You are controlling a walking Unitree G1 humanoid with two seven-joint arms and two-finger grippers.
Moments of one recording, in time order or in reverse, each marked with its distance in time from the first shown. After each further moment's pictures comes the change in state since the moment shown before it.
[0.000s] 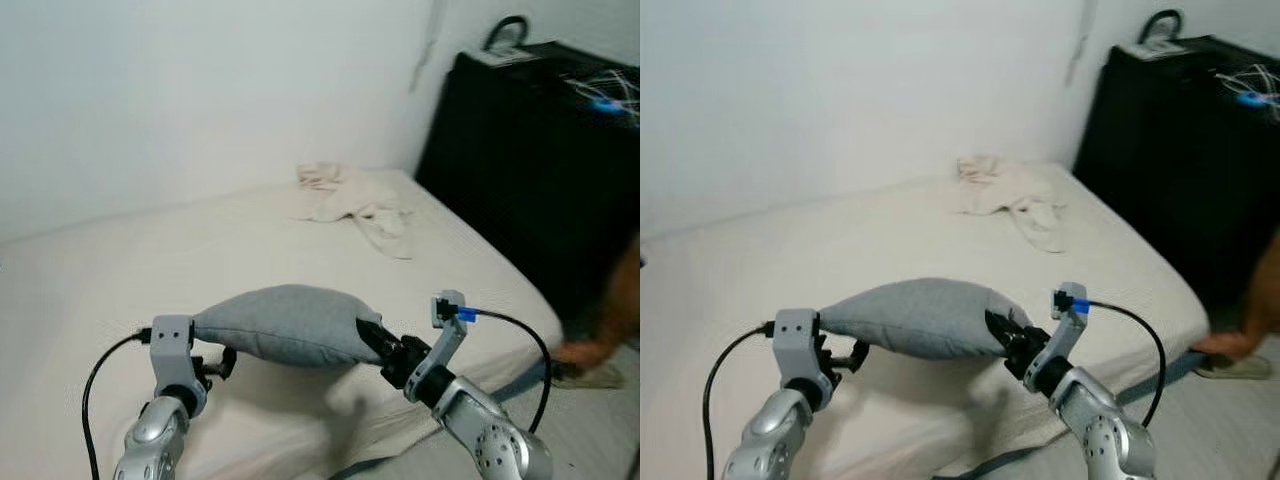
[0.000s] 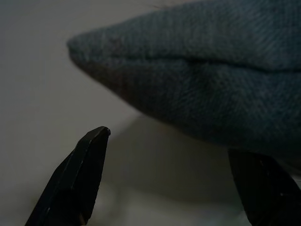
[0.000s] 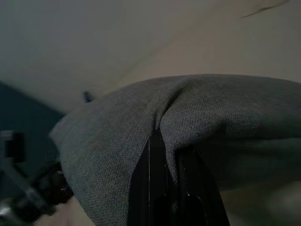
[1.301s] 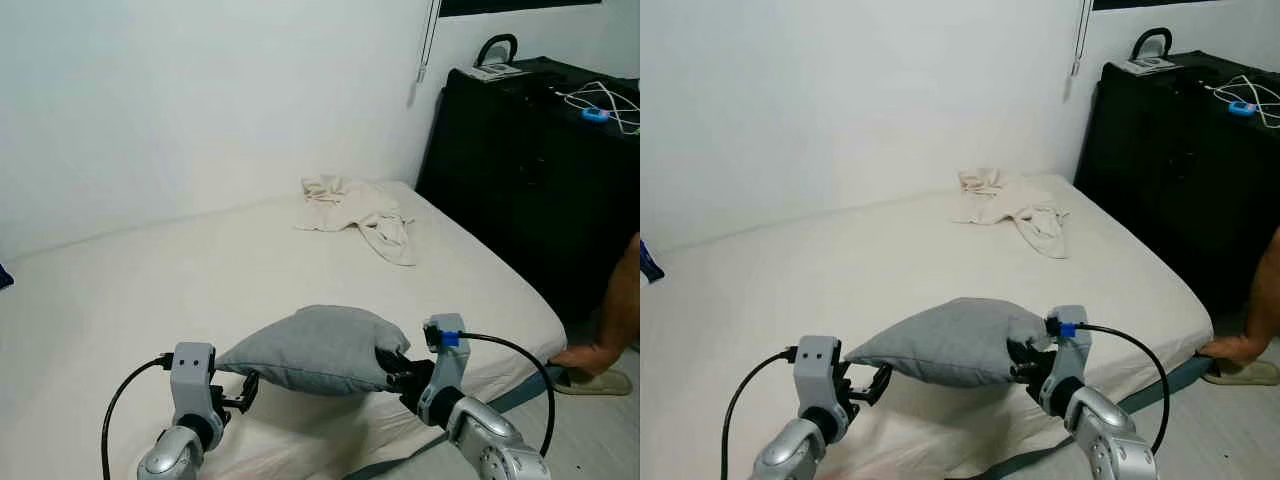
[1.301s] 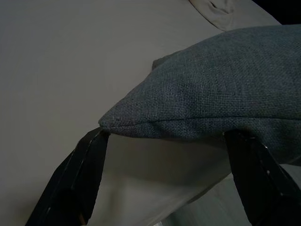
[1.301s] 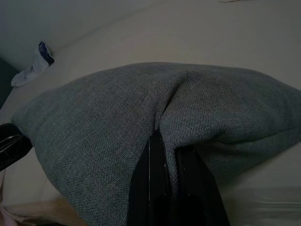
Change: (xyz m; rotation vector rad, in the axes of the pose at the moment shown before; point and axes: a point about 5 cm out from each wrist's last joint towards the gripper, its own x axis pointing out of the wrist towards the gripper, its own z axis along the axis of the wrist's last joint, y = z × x) left arm -0.010 -0.021 -0.019 -0.016 0.046 -0.110; right arm -0.008 -0.031 -0.017 -0.239 0.100 -0.154
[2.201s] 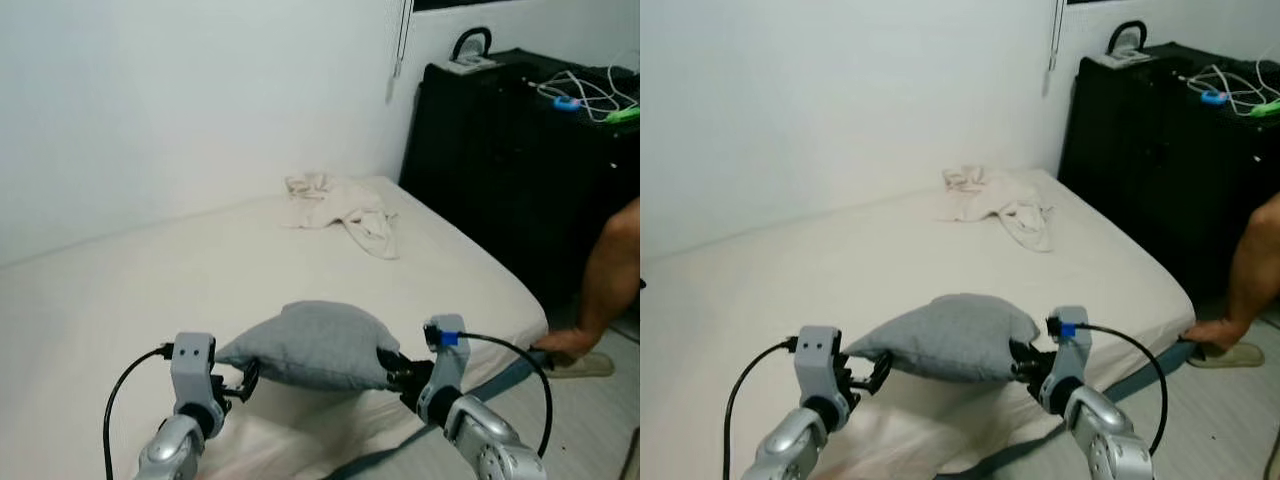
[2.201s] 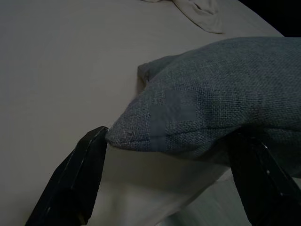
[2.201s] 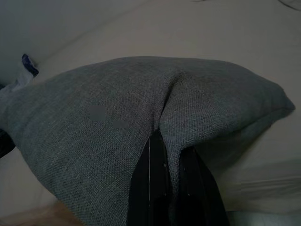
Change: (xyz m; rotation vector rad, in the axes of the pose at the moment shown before) left arm 0.007 0.002 0.008 0.001 -0.021 0.024; right arm 0.005 -0.005 -0.005 0.030 0.004 -0.043
